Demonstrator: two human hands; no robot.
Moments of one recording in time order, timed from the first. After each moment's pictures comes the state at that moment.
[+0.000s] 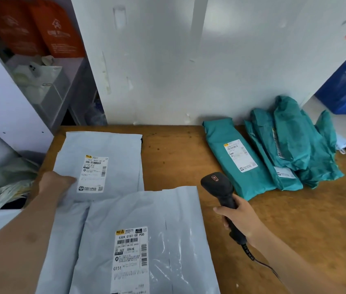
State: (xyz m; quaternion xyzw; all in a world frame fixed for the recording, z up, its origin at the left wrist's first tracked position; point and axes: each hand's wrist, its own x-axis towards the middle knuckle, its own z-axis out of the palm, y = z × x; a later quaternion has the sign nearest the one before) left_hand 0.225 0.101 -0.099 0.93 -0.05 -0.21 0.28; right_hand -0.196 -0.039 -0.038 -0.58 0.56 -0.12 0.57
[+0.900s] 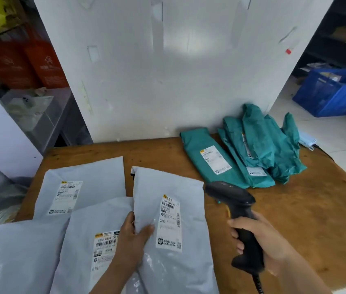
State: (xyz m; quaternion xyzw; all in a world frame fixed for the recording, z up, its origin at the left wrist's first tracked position) left_hand -0.062 0.111 -0.057 0.68 -0.19 -0.39 0.59; right_hand -0.289 0.006 0.042 -0.41 0.50 -0.19 0.74
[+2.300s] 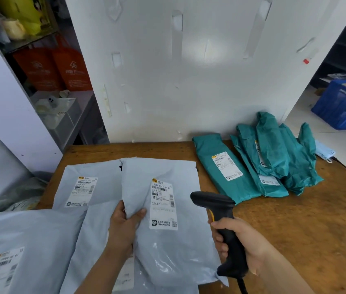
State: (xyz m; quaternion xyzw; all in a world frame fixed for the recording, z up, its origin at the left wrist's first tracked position) left_hand -0.030 0.116 -0.047 0.62 -0.11 -0.37 0.69; right_hand -0.257 0.013 0.032 -0.40 0.46 -0.09 0.79
